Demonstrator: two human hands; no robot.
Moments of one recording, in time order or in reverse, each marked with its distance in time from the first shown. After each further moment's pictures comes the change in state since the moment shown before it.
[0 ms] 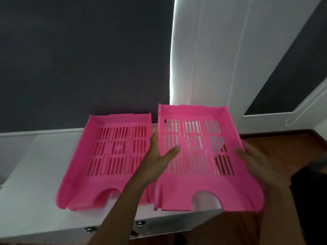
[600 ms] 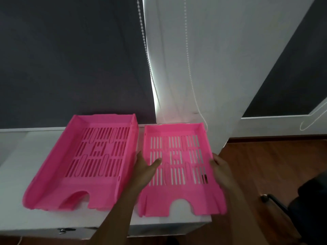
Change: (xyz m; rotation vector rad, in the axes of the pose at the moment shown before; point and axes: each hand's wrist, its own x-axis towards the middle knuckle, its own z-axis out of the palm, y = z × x) left_hand 0.055 -0.048 0.073 0.131 0.294 -0.326; right_hand 0.105 0.127 0.008 -0.070 -0.012 0.057
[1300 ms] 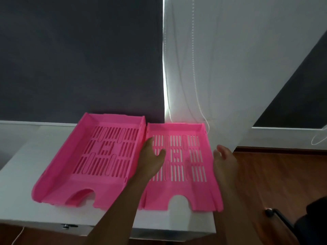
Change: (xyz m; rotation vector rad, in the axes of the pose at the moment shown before) left_hand 0.017 0.032 -0.011 0.132 0.152 0.221; right_hand -0.005 -0.072 0.026 0.030 0.327 -0.089
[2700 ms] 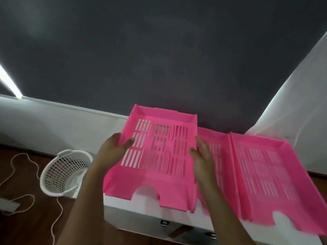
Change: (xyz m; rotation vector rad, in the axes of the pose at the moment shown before) left_hand 0.016 -0.213 -0.406 -0.083 0.103 -0.141; right_hand -0.249 -0.158 0.306 0.258 -0.411 -0.047
